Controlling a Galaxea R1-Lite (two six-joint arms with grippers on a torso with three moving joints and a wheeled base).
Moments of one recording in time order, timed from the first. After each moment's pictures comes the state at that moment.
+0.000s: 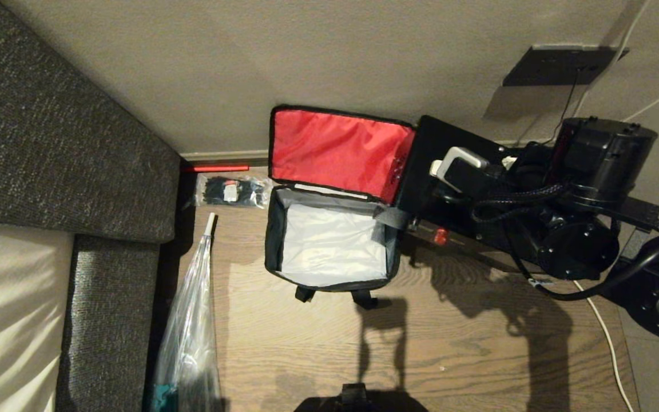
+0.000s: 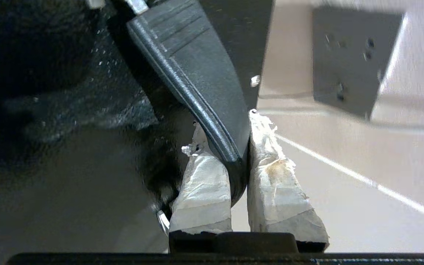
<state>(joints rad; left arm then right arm) 0.00 0.00 0.00 0.00 0.01 -0.01 0.64 1.65 -0.89 -0.84 -0.88 -1.27</state>
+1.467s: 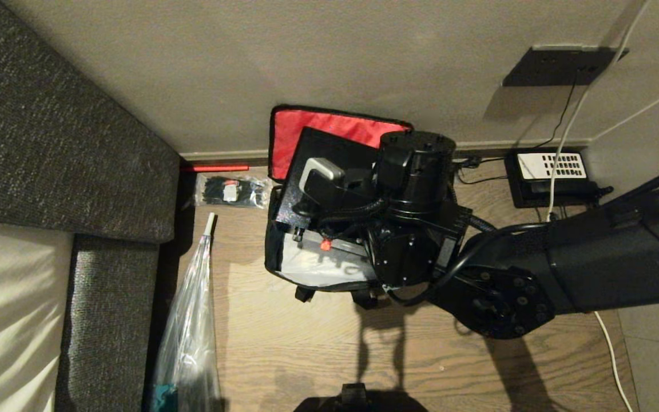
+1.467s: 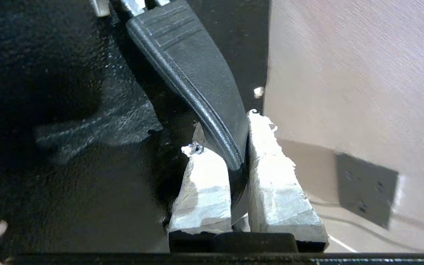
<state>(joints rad) 0.00 0.00 0.00 0.00 0.01 -0.01 0.93 2.00 -1.32 -0.79 -0.91 -1.25</state>
